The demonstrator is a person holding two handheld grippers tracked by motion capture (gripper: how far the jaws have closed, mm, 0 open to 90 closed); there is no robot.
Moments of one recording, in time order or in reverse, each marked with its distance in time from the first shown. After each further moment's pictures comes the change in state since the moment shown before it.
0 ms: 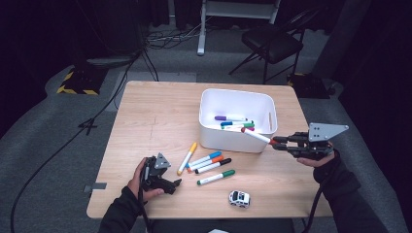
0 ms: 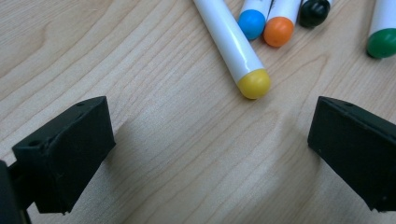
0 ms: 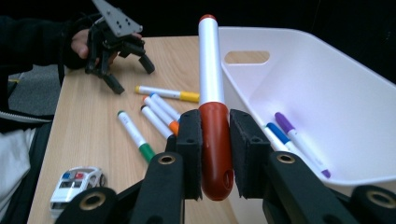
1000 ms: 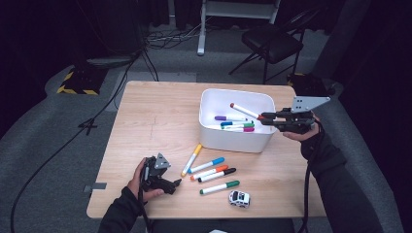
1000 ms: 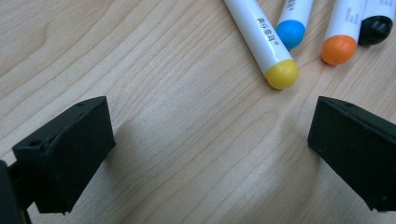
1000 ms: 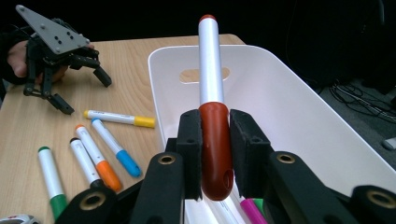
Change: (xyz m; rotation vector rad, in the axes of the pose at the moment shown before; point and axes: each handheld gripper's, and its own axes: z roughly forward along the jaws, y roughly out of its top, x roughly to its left) left arm 0.000 0.000 0.000 0.002 0.003 0.001; right arm -0.050 0.045 0.037 0.062 -0.069 0.002
